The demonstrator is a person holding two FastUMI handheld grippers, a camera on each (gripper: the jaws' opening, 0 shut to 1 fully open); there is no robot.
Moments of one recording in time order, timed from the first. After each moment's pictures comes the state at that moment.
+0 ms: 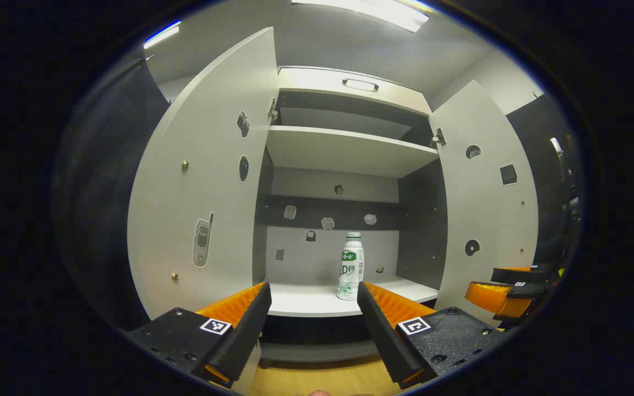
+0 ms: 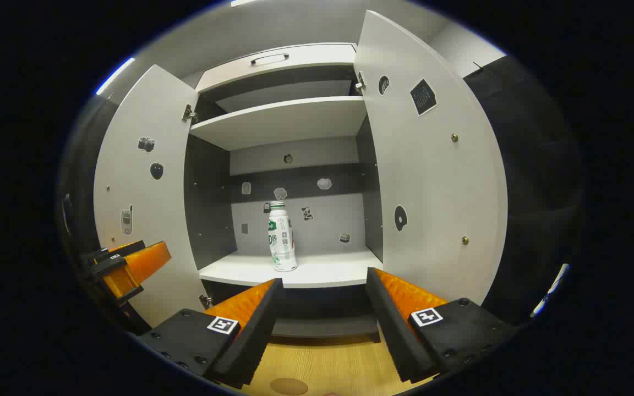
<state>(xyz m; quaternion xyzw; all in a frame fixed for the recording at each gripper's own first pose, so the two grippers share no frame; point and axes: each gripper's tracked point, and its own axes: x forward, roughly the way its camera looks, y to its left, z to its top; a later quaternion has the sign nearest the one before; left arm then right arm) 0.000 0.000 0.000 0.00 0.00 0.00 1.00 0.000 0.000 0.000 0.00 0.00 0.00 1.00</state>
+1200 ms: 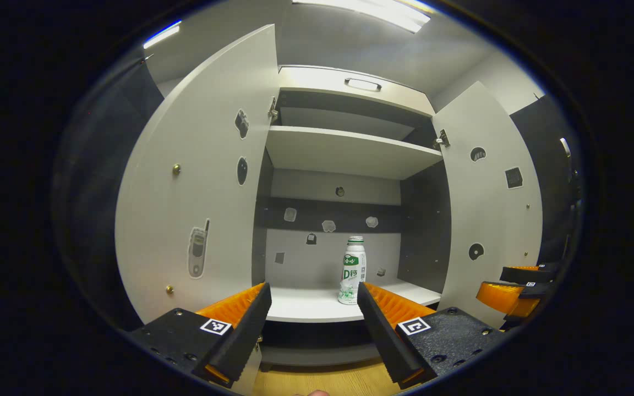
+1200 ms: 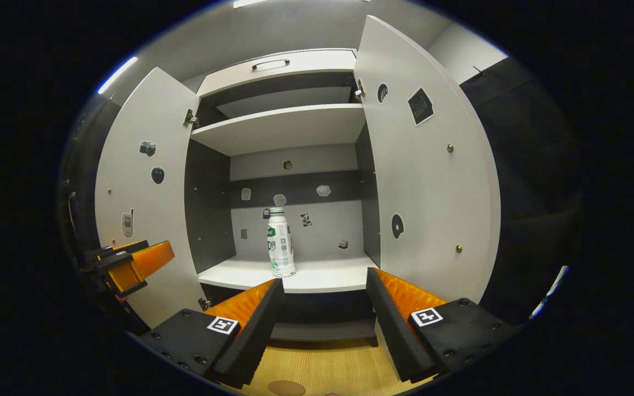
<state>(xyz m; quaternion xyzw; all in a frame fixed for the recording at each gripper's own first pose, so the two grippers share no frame) 0.023 -0.001 0.010 0.00 0.00 -0.01 1.00 -0.008 -0.004 0.012 -0.01 -0.02 -0.01 1.00</state>
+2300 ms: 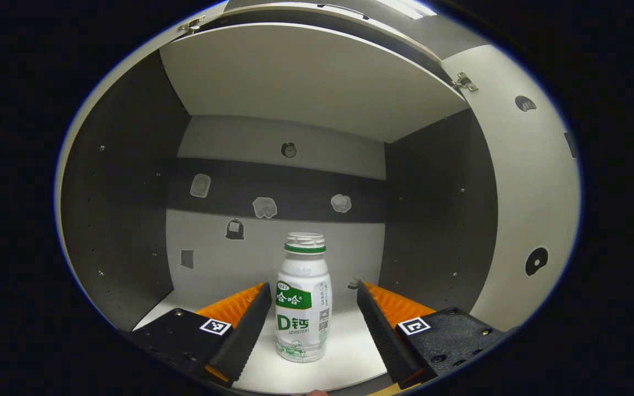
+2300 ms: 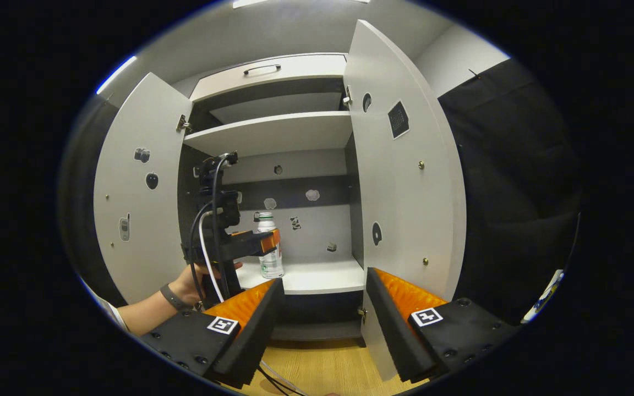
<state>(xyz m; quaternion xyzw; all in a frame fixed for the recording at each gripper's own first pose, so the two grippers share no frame) 0.276 -0.100 -0.068 -0.01 0.05 -0.09 0.99 -0.023 -0.029 0.024 -0.01 -0.02 -0.03 1.00</state>
